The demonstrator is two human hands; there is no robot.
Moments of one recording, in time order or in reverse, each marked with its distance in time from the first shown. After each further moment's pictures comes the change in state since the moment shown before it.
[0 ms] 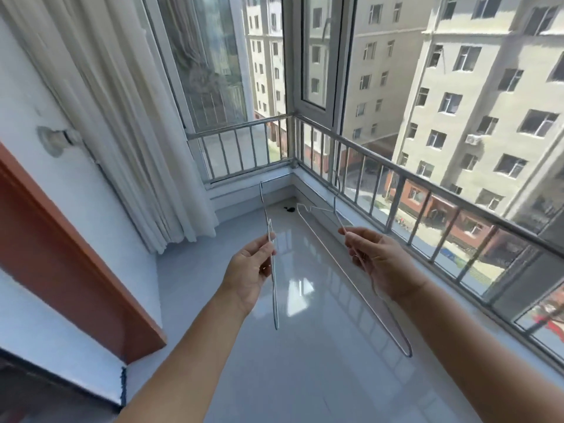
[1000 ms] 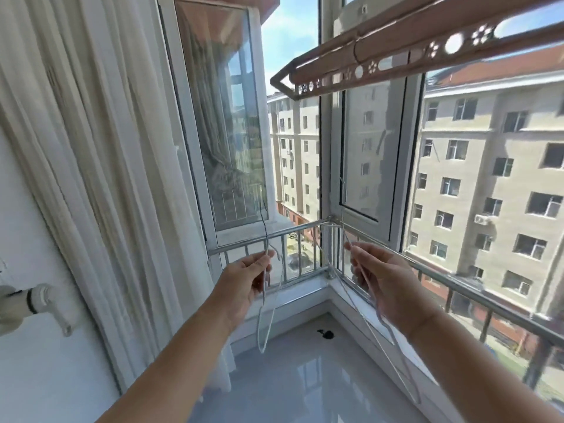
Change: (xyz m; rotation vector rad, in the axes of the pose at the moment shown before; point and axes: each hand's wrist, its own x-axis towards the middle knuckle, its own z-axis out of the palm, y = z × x) left_hand 0.448 0.305 -0.067 0.094 -0.091 0.204; right_hand 0.456 -0.117 0.221 0.118 -0.065 -0.265
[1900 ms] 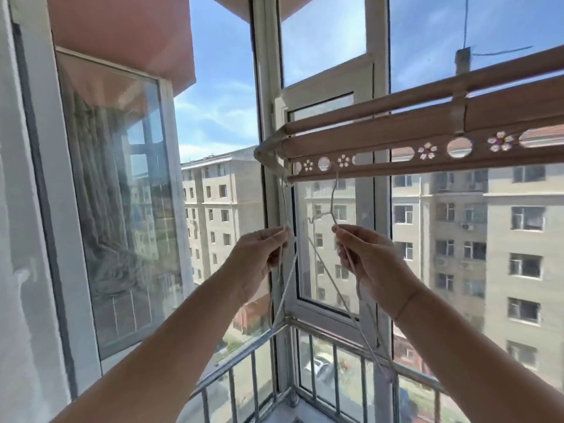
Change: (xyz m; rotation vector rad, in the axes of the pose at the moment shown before) left_hand 0.441 0.179 0.059 0.070 -0.564 0.190; right_hand 0.408 -0.057 0.096 -0.220 0.326 -0.424
